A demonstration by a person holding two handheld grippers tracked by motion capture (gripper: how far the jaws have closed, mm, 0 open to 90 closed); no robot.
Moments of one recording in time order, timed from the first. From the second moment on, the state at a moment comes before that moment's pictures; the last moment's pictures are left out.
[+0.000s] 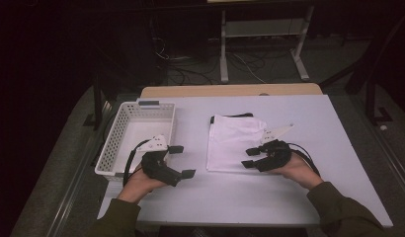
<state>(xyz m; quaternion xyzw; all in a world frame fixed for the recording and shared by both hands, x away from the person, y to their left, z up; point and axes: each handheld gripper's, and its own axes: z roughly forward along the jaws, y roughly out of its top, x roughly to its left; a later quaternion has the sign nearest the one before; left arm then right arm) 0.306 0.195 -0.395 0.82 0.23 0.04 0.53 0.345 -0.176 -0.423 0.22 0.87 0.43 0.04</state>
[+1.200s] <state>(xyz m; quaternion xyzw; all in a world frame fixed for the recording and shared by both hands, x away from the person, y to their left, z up) 0.305 0.194 -0.395 0.82 0.23 0.04 0.53 0.337 -0.166 -0.452 0.16 0.92 0.34 0.10</state>
